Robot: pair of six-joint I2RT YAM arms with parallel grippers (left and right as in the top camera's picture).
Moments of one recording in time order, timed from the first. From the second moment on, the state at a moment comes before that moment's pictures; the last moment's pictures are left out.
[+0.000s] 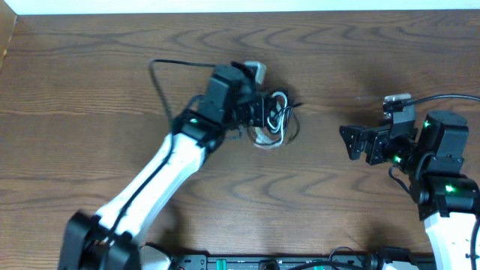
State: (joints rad) left arm -0.49 1.50 1.10 -0.23 0.41 -0.47; right arm -0.07 0.96 0.80 -0.56 -0.50 0.02
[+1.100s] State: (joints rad) left arm -0.50 1.49 1.10 -0.15 0.70 -0.54; right arm 0.18 1.35 0.80 -0.20 -0.60 0.33
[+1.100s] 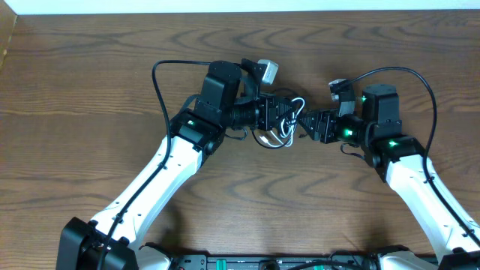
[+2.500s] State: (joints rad) left arm -0.50 1.49 1.10 -0.35 0.55 -0.50; right arm 0.22 1.35 0.81 -0.25 -0.50 0.74
